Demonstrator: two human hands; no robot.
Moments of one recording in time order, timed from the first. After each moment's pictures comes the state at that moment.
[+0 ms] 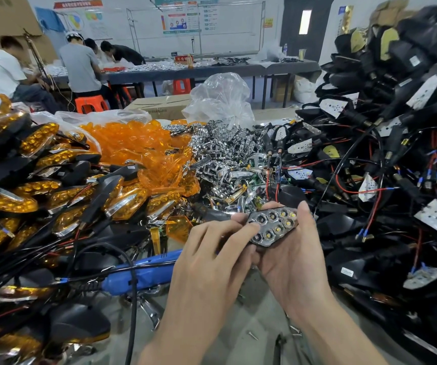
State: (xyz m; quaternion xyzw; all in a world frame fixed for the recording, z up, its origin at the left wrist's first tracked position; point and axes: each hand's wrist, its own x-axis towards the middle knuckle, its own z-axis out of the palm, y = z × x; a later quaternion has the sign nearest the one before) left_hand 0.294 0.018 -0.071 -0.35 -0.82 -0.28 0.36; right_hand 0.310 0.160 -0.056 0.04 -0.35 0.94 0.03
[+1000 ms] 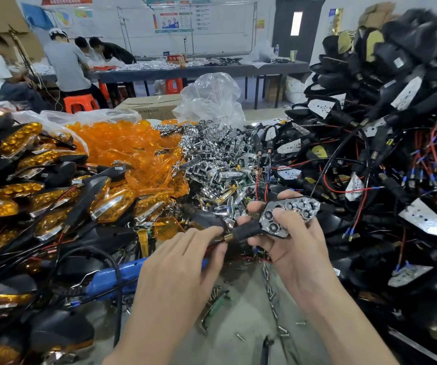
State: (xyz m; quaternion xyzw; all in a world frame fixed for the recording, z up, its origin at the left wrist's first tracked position) left_hand 0.292 0.002 -0.058 -0.30 -0.87 -0.21 0.33; right_hand 0.308 0.181 -0.048 0.04 -0.44 0.88 0.15
